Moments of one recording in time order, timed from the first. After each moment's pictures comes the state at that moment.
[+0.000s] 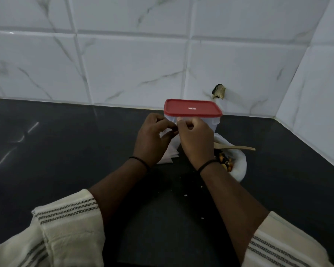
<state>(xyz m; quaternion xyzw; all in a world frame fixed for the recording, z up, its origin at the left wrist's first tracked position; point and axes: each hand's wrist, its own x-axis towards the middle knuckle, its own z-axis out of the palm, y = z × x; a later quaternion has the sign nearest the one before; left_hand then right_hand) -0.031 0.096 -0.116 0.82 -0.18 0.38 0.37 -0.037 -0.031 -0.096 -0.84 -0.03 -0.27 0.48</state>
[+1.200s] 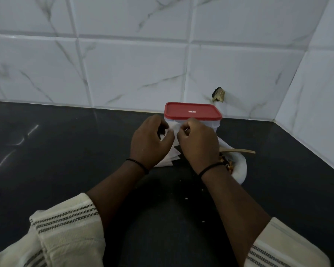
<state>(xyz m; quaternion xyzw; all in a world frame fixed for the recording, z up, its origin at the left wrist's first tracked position) -0.045 0.099 -0.104 0.82 -0.17 0.41 0.36 -0.044 -0.038 -0.093 -0.88 -0.11 -0.37 0.28</state>
